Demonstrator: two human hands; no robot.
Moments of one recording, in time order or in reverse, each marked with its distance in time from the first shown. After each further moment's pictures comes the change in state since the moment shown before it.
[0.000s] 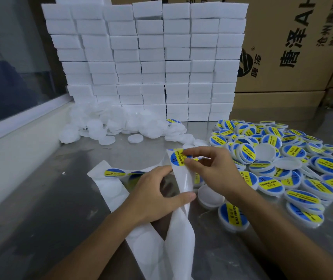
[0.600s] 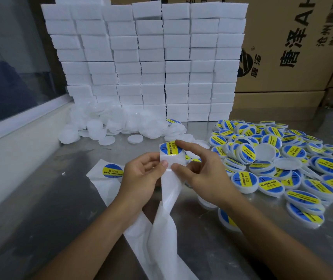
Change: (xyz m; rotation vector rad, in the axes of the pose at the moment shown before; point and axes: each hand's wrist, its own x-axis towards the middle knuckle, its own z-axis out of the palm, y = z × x) left_hand 0.011 0.007 -0.007 -0.733 0.307 -0.215; right_hand -0.005 0.009 0.019 0.012 -0.025 -0.138
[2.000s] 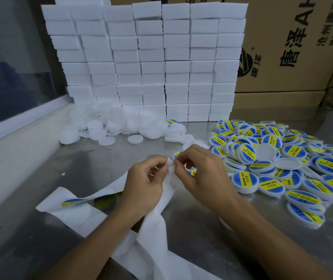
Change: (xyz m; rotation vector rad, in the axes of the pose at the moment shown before) left_hand 0.001 -0.011 -0.002 0.435 -0.024 0.362; right_hand -0.003 -0.010 0.003 -0.525 0.137 -0.404
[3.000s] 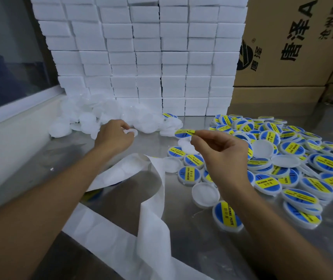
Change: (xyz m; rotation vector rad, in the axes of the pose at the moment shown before) left_hand 0.115 -0.048 -0.042 0.578 0.053 -0.356; right_hand 0.014 0.008 -0.023 0.609 0.286 0.571
